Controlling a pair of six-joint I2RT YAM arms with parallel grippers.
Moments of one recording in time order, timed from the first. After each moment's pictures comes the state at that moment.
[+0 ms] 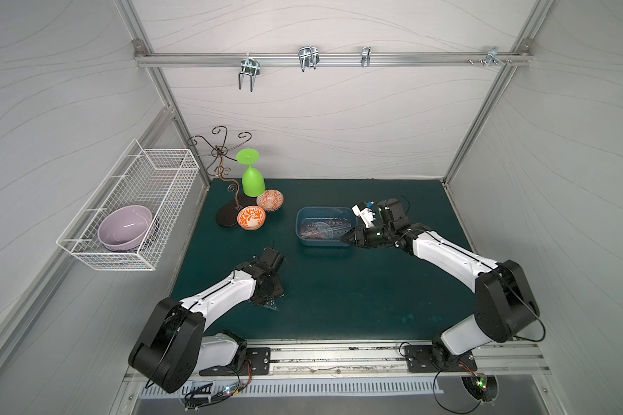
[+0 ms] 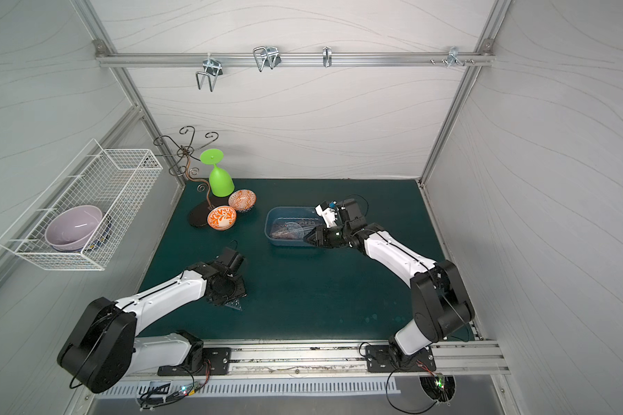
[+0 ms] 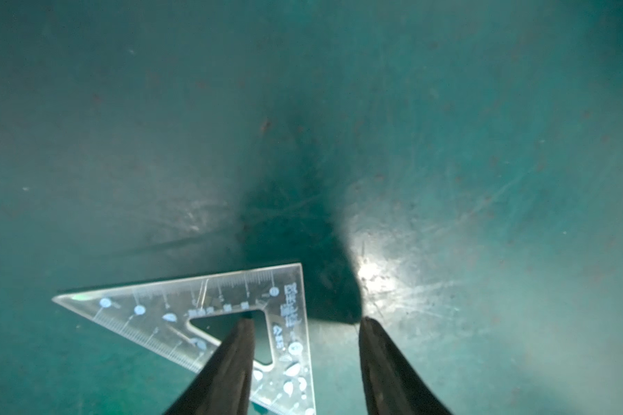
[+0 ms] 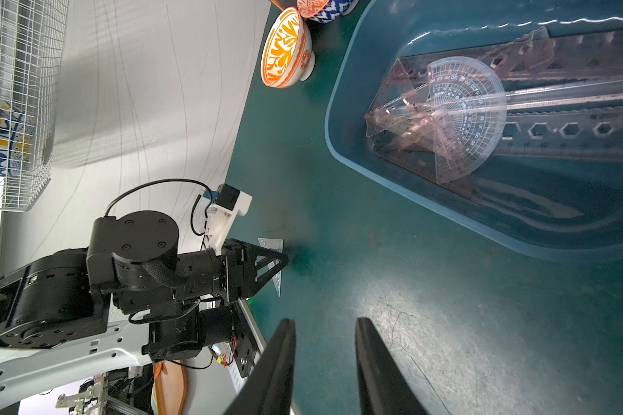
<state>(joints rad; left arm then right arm) -0.43 1.28 0.58 -0.68 -0.05 -0.85 0.52 1.54 1.05 -0.25 -0.70 0.47</state>
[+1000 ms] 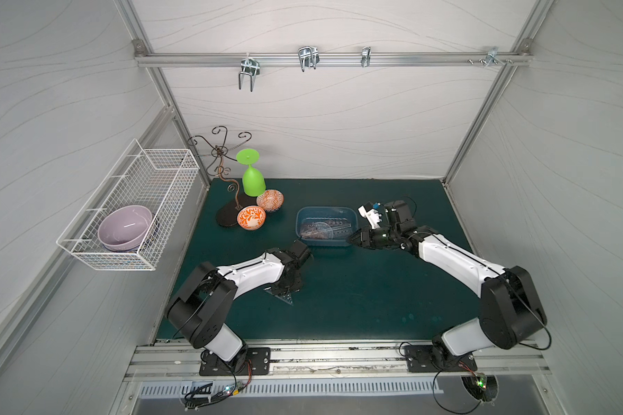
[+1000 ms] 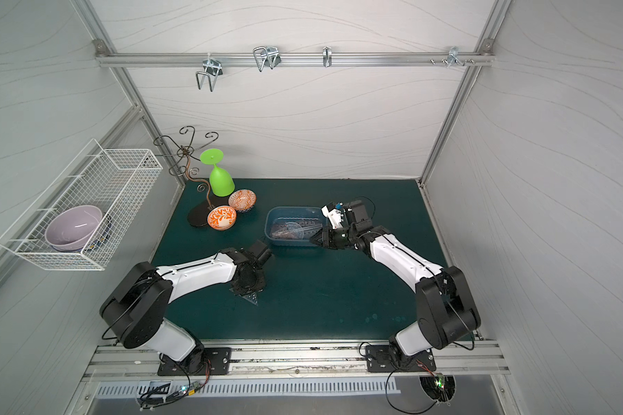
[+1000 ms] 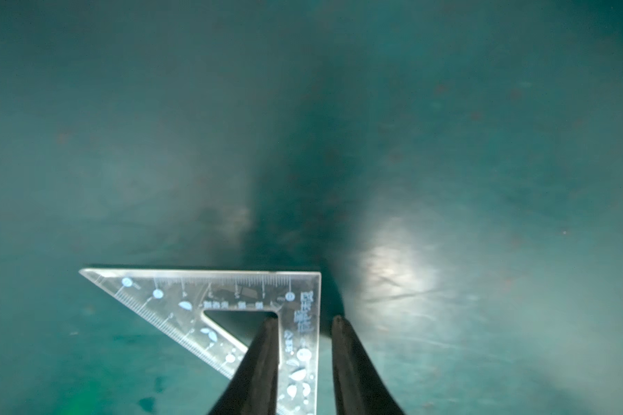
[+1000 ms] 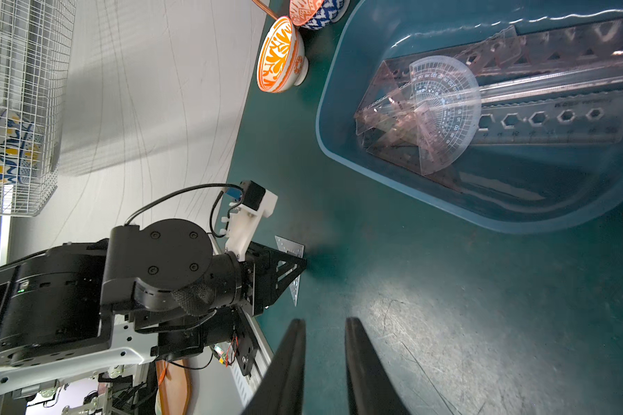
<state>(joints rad) -0.64 1.59 0.84 -0.73 -0.07 -0.96 0.48 1.48 0.99 -0.25 -0.71 0.47</state>
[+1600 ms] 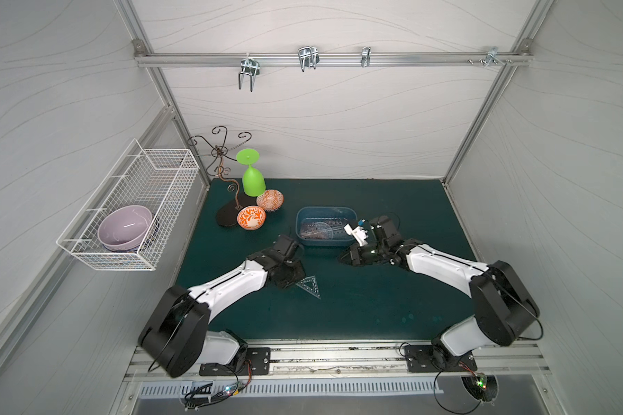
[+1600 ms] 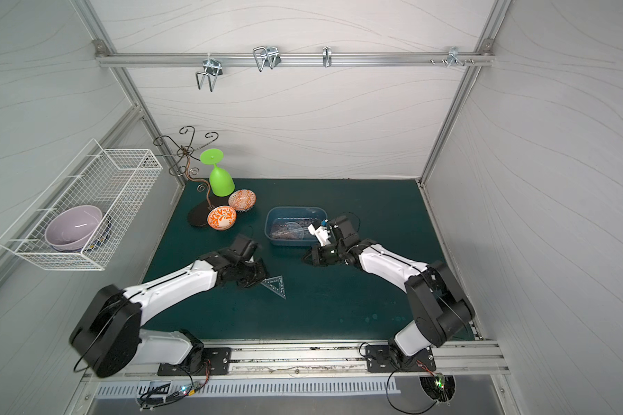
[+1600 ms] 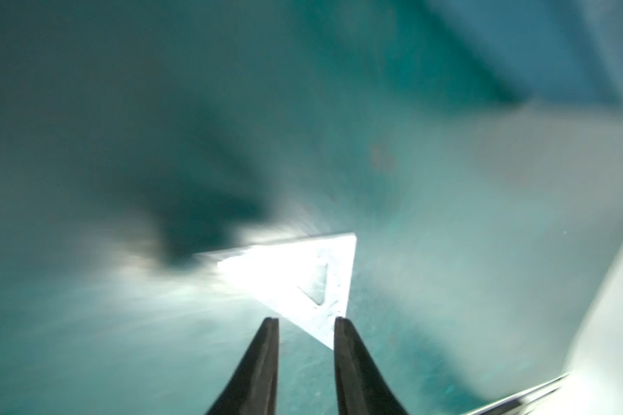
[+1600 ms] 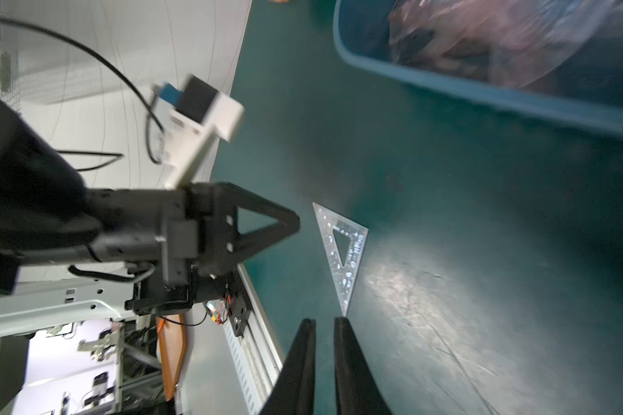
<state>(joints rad) -0.47 1.27 0.70 -0.51 0.16 -0.93 0.67 1.58 0.88 -0.10 -0.73 0.47</state>
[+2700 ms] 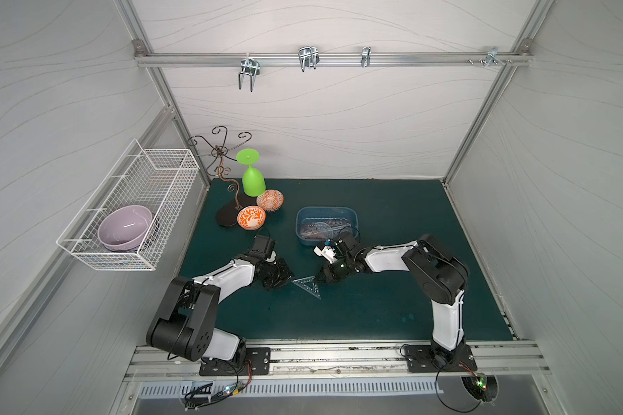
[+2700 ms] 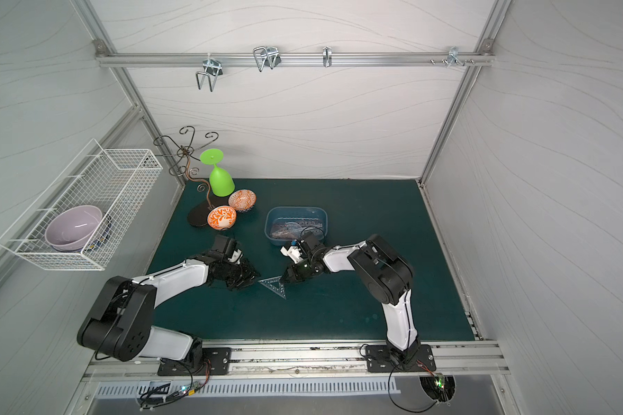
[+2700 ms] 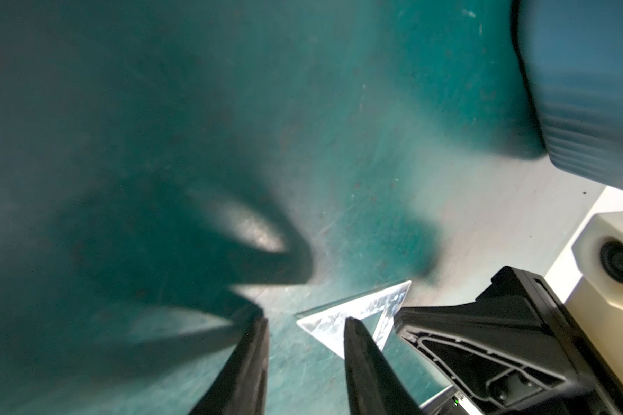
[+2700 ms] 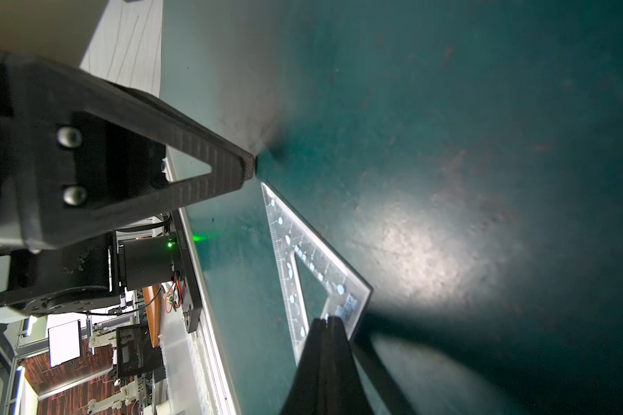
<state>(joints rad) -0.26 1.44 0.62 -0.36 0.42 -0.83 0.80 1.98 1.01 0.02 -0.76 0.44</state>
